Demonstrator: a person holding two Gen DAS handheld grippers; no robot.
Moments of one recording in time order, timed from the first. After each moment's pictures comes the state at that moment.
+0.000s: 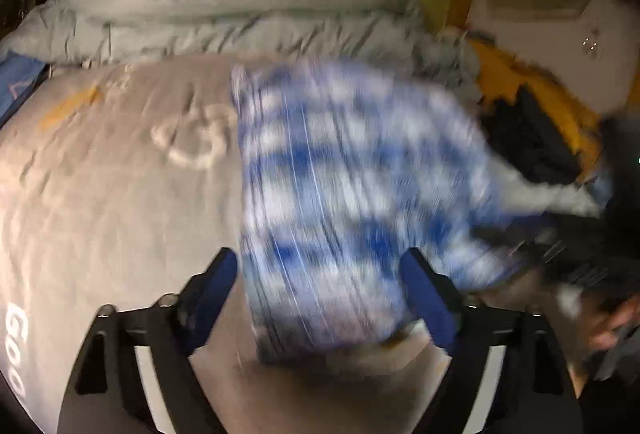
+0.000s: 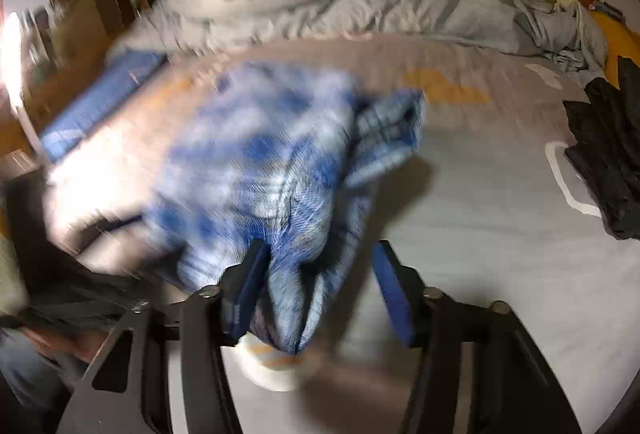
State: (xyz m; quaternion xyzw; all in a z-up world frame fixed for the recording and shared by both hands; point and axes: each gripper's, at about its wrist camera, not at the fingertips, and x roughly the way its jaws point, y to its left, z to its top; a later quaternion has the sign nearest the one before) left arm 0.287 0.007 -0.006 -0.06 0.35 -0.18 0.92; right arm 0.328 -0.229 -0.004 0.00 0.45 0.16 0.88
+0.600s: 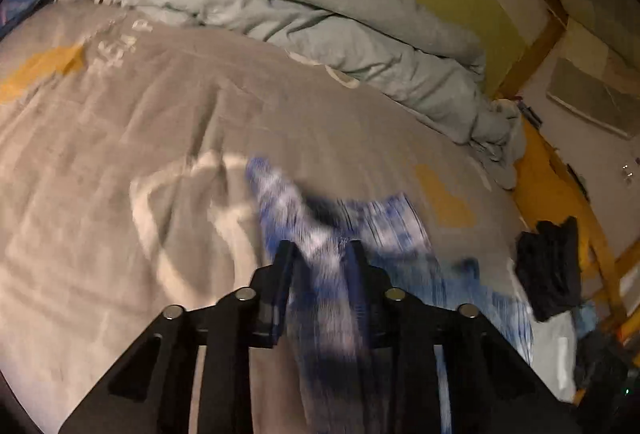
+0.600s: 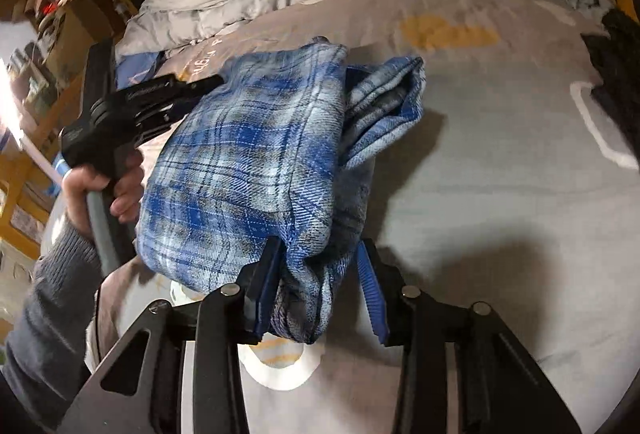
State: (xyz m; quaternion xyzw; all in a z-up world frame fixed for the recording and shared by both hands) left arm 0.467 0.047 -0.021 -0.20 0.40 -0.14 0.88; right arm 0.349 -0.254 -0.020 0.10 0.50 0.18 0.84
